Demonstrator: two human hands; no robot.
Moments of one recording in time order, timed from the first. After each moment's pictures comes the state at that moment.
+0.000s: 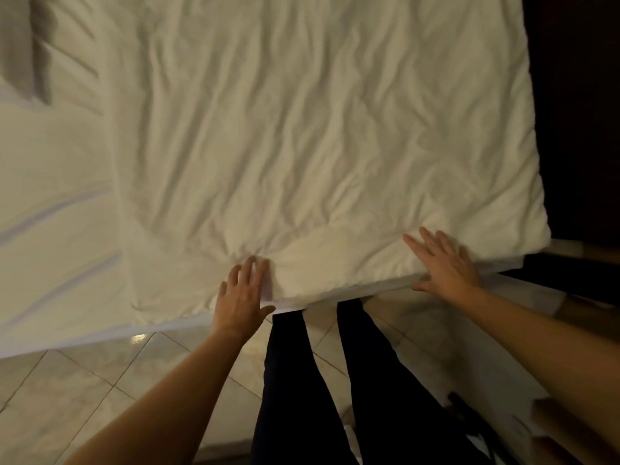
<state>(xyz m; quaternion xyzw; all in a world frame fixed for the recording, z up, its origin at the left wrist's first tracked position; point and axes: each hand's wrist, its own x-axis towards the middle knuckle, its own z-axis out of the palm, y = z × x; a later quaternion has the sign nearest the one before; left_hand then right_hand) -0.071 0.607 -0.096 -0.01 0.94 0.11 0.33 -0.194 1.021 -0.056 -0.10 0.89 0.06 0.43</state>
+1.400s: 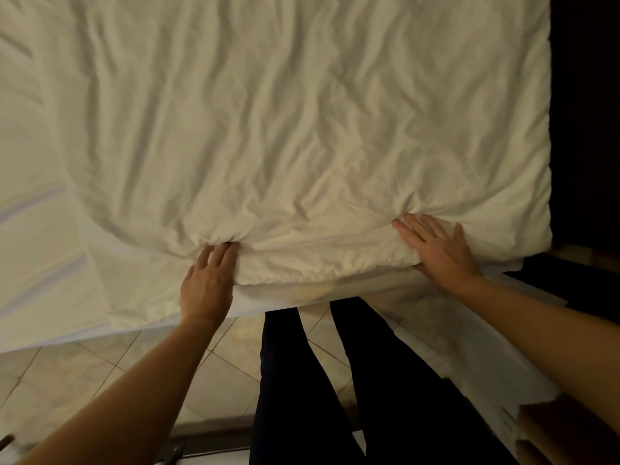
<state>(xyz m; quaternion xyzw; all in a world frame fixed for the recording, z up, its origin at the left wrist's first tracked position) -0.128 0.622 -0.099 -0.07 0.95 0.08 0.28 -0.238 1.069 -0.106 -0.21 0.90 0.07 0.38</state>
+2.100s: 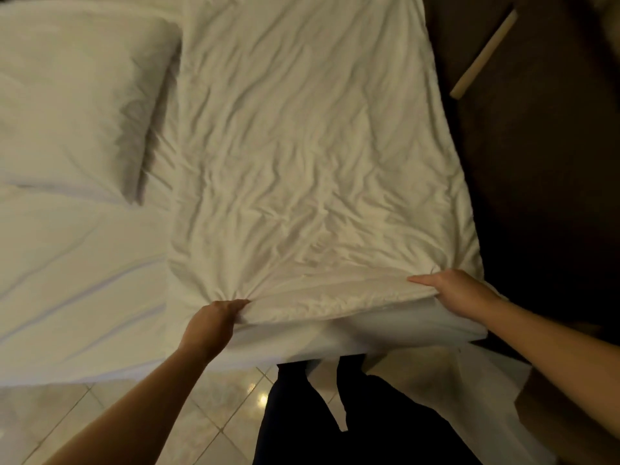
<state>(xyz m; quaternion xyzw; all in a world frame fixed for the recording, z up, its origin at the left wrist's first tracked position) -0.153 0.616 0.110 -0.10 0.95 0.12 0.28 -0.306 1.113 0.076 -0.18 0.89 -0.13 0.39</state>
